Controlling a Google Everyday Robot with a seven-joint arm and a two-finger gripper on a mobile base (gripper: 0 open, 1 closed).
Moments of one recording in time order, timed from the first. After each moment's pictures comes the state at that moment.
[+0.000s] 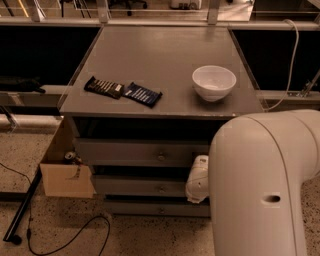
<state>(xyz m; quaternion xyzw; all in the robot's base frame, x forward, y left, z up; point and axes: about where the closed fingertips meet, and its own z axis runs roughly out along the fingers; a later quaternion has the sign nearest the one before) 0.558 -0.138 0.387 -0.61 0.78 -0.08 0.09</state>
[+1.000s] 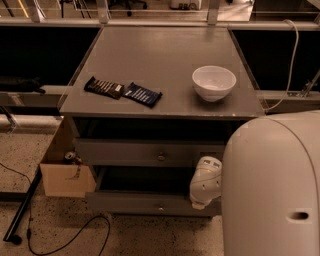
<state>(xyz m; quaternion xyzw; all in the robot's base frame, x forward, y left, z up) 0.534 -0.153 0.407 -0.60 0.79 -0.08 0.07</state>
